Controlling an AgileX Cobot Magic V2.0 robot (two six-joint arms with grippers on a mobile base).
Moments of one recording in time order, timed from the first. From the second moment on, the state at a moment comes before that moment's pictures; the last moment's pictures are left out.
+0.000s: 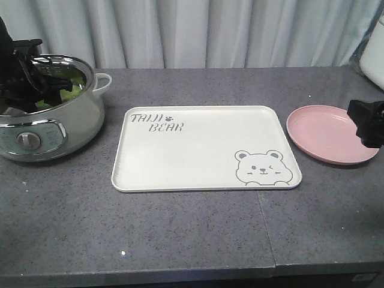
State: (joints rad) left arm 0.05 2.24 -2.20 -0.08 1.24 -0.04; right arm 0.05 0.92 -0.77 0.15 0.27 -0.10
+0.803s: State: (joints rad) left arm 0.05 2.24 -2.20 -0.09 1.24 -0.03; right arm 0.05 0.92 -0.77 0.15 0.27 -0.10
